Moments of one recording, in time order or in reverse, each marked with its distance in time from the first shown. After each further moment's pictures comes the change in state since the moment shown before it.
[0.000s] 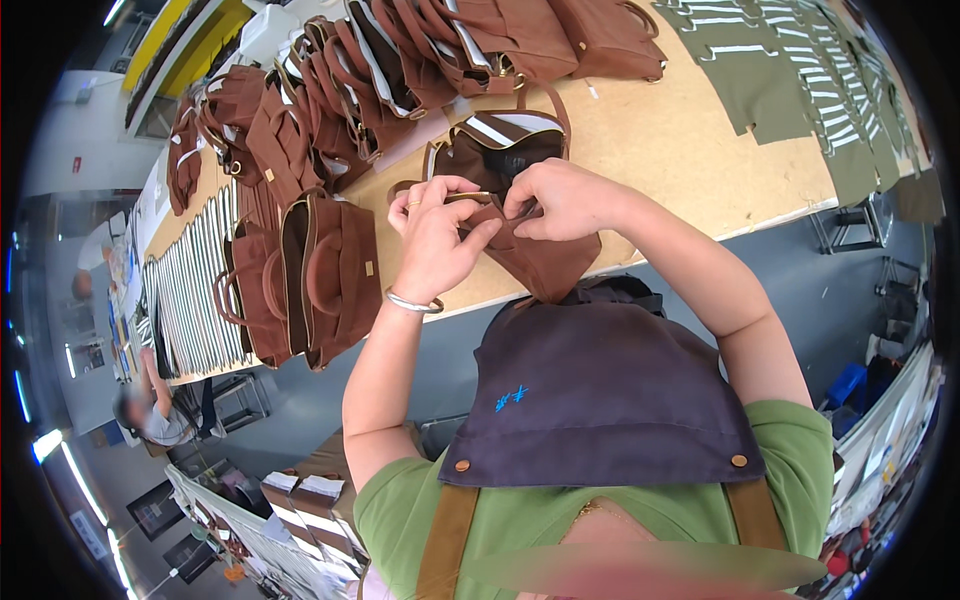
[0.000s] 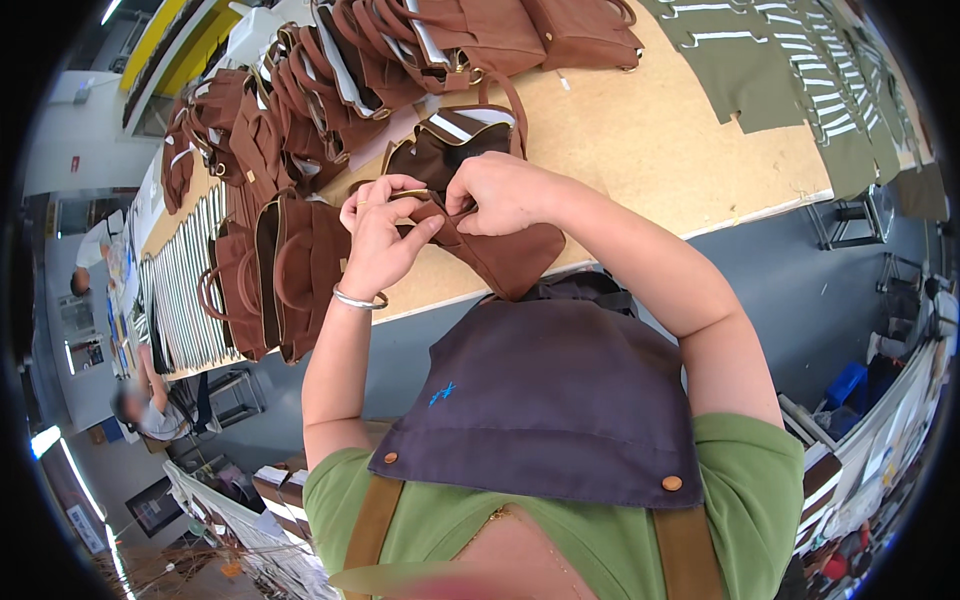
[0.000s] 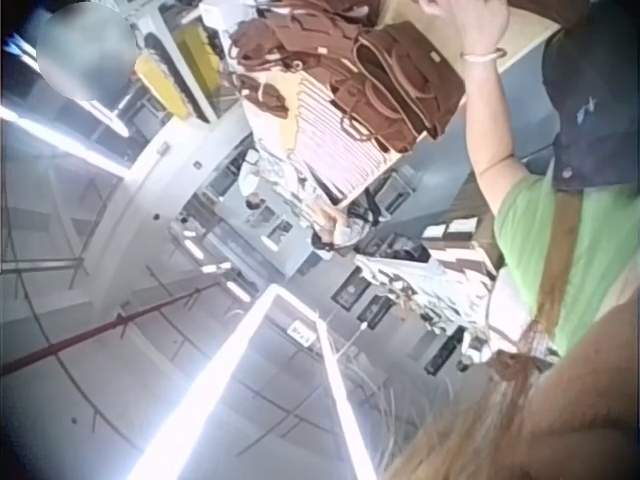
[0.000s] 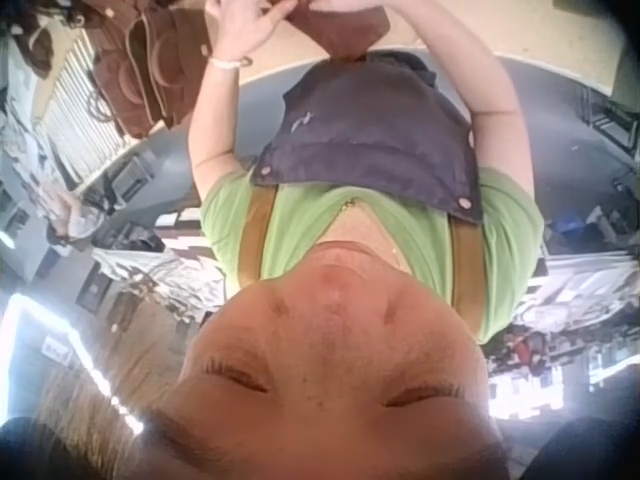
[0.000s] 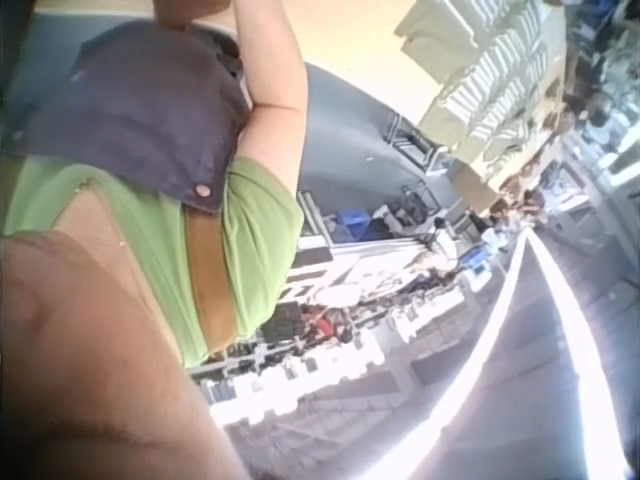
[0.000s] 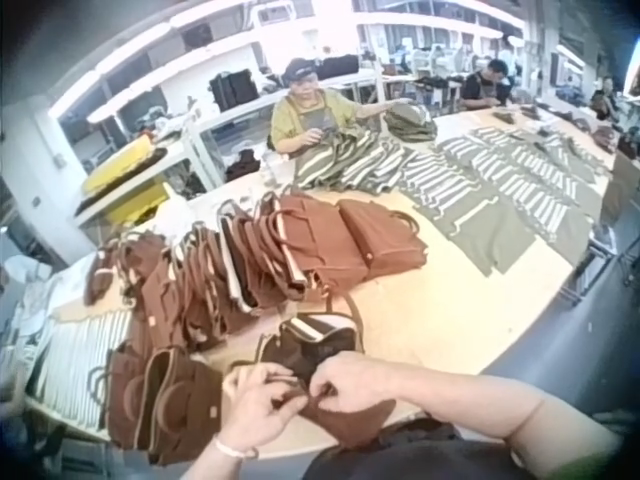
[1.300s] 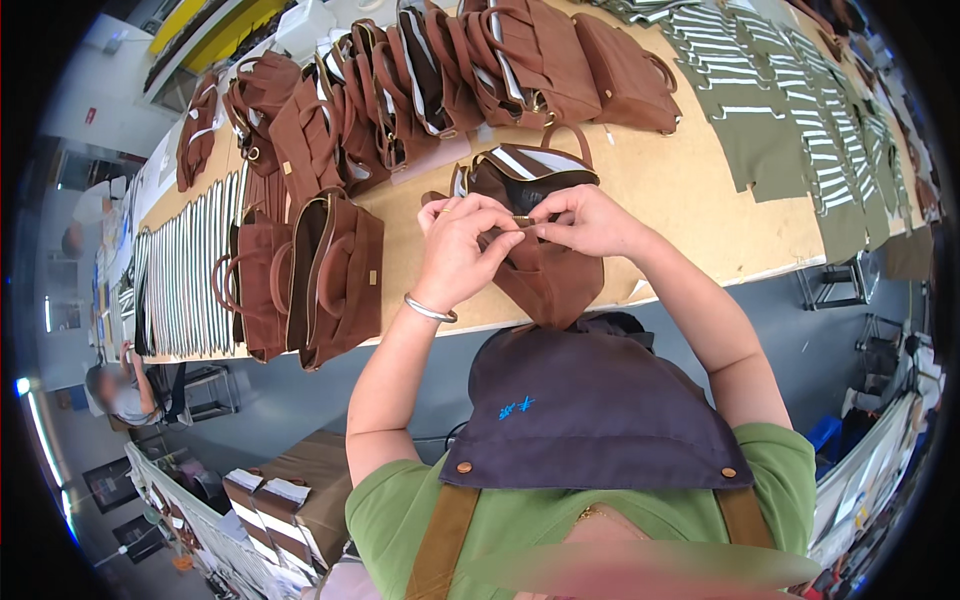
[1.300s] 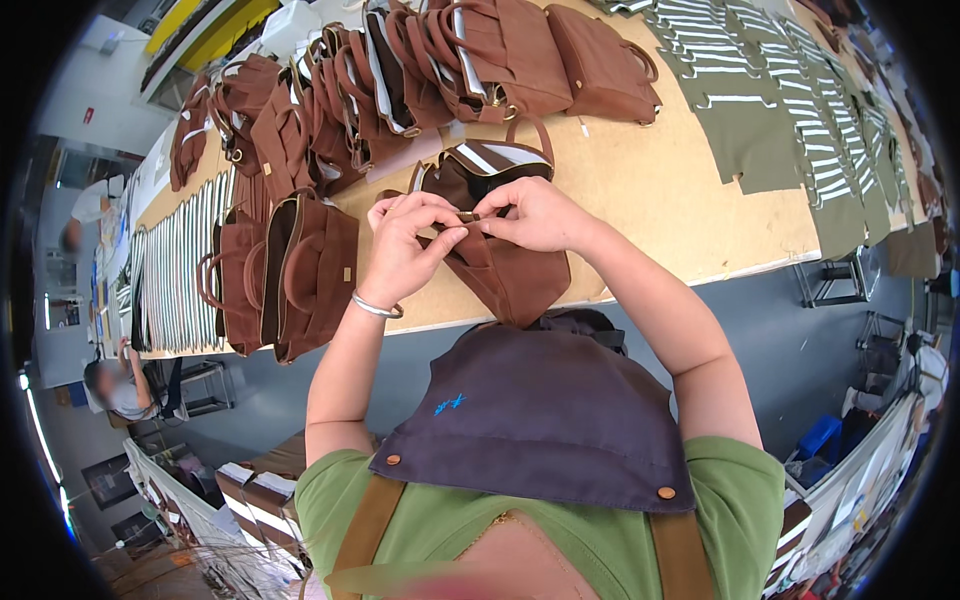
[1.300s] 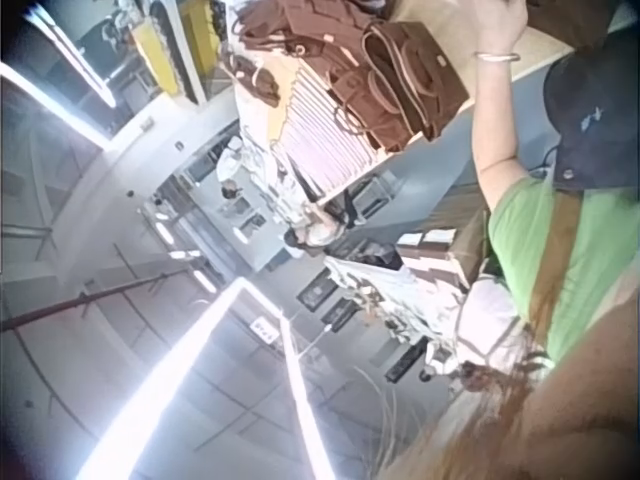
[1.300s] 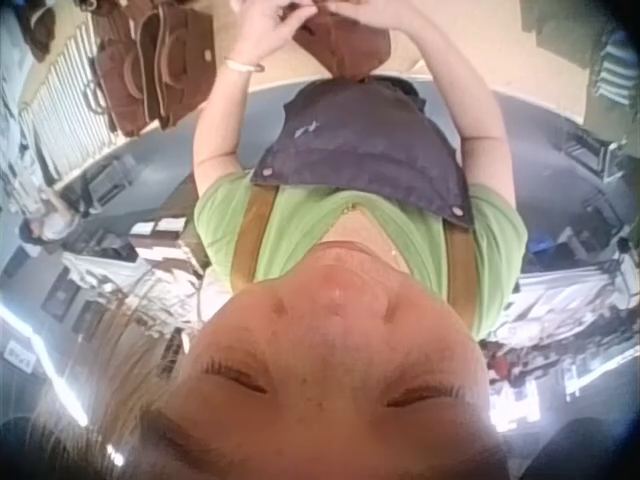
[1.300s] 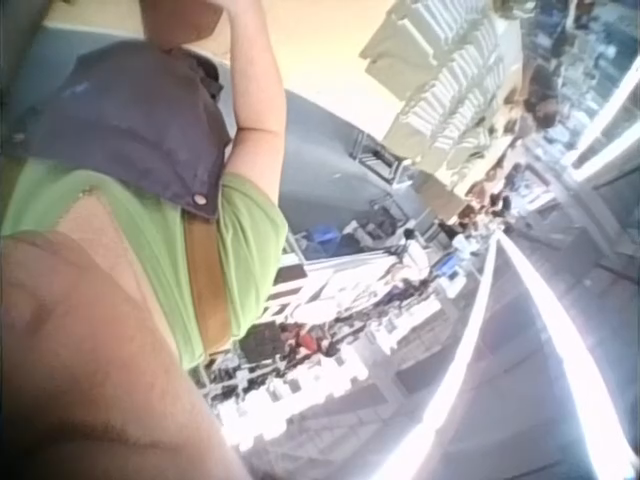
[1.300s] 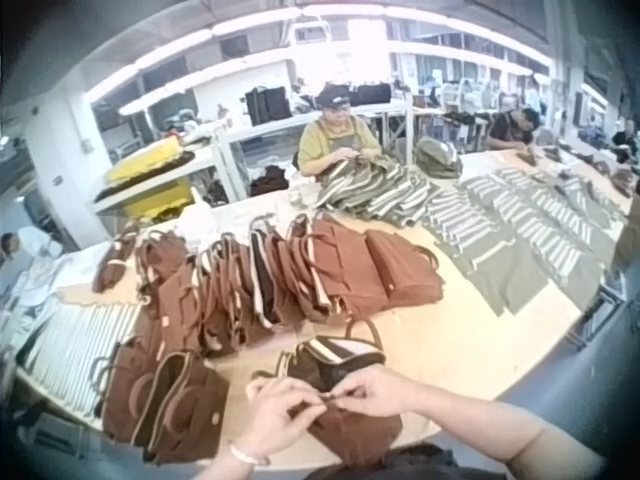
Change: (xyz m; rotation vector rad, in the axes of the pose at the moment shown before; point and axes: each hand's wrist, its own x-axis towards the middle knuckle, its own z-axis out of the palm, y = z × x) left_hand 0.005 -0.001 -0.001 -0.143 0.141 0.087; right_hand 0.003 0.032 0.008 0.399 0.141 0.052
